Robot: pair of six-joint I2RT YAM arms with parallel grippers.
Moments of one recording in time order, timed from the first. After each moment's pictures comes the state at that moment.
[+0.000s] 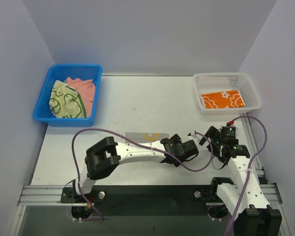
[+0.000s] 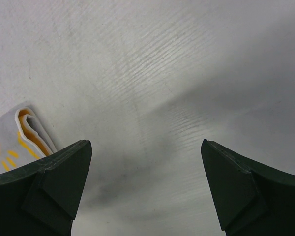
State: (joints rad) left arm -1.32 2.02 1.57 -0.65 -0.50 -0.31; right arm -0.03 0.81 0.49 -0.64 -0.01 0.59
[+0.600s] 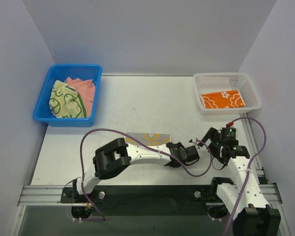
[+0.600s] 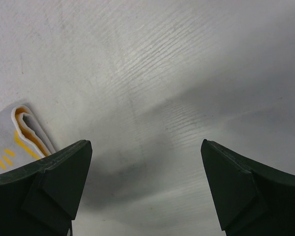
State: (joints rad) left arm -1.33 2.14 1.60 -0.67 -0.52 -0.23; right arm -0.05 0.81 0.47 -0.64 -0.03 0.58
